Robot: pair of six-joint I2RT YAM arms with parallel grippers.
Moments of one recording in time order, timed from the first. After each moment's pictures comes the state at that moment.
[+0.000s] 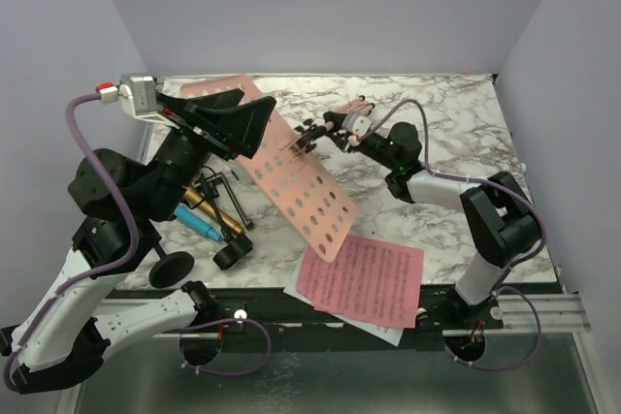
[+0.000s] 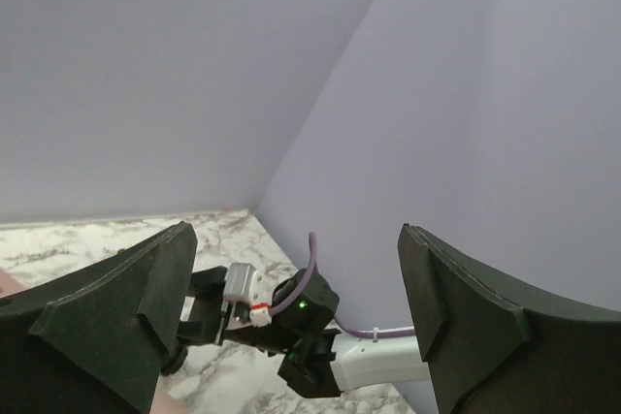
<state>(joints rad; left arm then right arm) -0.85 0.85 1.40 -0.20 -0.25 -0.46 0.54 1.74 0.88 0.99 -0.48 -0.55</state>
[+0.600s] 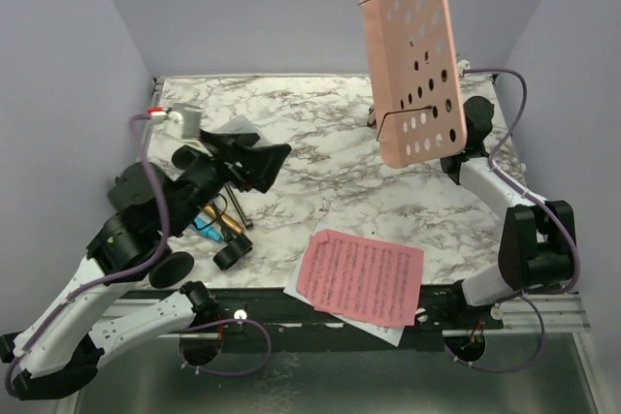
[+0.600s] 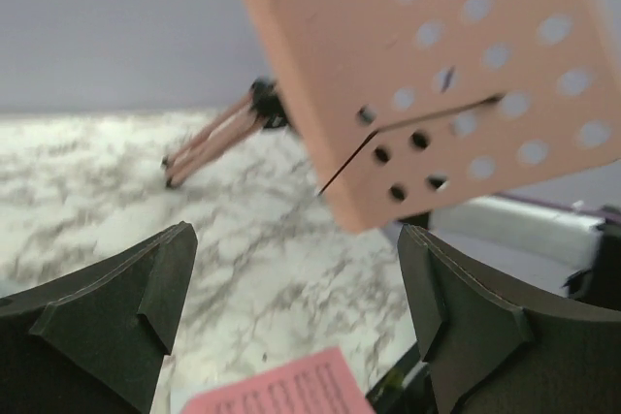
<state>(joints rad) -0.85 0.75 1.28 -0.31 -0.17 -0.44 0.17 1.53 0.97 0.87 -0.48 0.20</state>
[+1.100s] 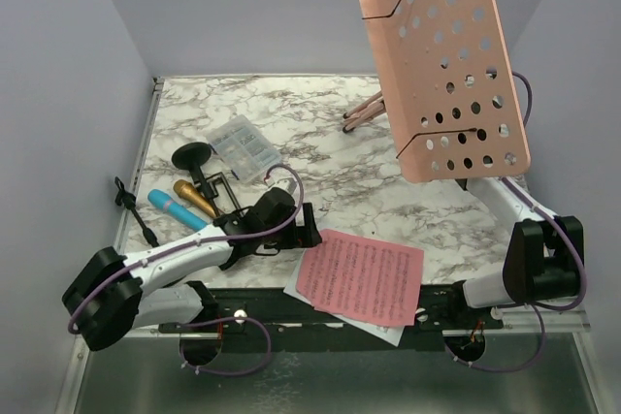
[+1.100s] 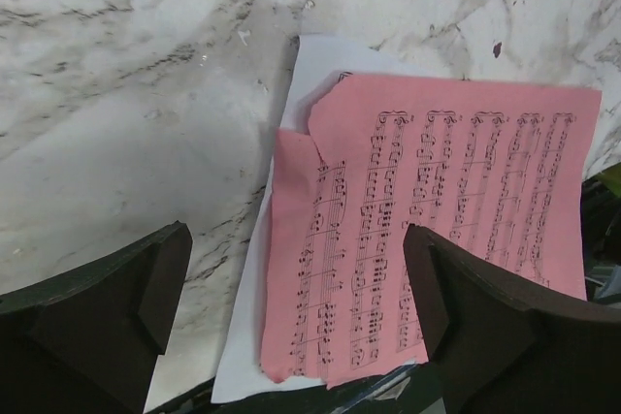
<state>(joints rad) -0.85 1.11 0.59 -0.30 -0.02 -0.81 0.11 1.42 0.93 0.73 -0.59 0.23</state>
